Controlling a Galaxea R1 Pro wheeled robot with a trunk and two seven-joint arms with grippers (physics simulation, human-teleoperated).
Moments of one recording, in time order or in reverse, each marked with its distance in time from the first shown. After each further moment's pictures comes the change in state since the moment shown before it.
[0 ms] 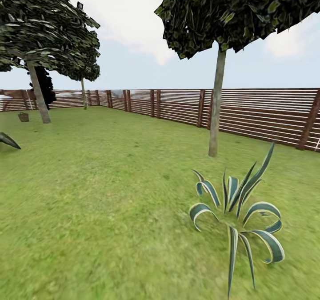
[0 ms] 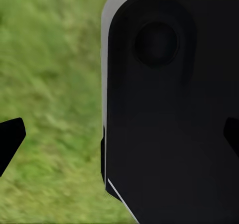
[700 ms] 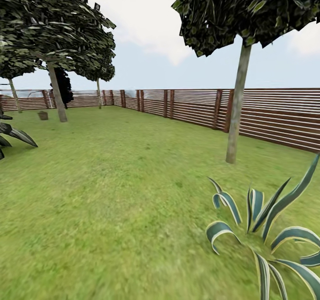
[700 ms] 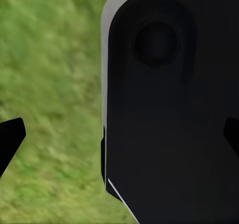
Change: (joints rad) left arm 0.000 0.000 0.000 0.000 0.000 0.000 0.001; right arm 0.000 -0.001 0.001 0.000 0.001 0.000 0.000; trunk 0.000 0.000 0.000
